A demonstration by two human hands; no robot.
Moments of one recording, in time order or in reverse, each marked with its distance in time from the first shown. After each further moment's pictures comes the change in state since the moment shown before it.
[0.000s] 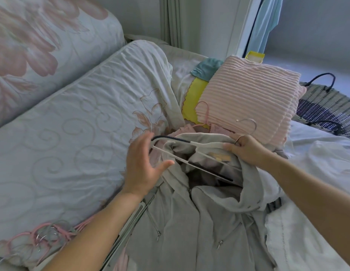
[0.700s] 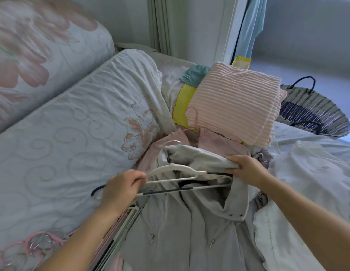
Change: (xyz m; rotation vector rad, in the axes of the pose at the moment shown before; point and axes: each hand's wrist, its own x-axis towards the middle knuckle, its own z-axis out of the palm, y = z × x) left_hand -0.026 -0.004 -0.038 0.152 -0.470 -0.246; right_hand -0.043 0.049 -0.003 -0.207 -0.012 0.088
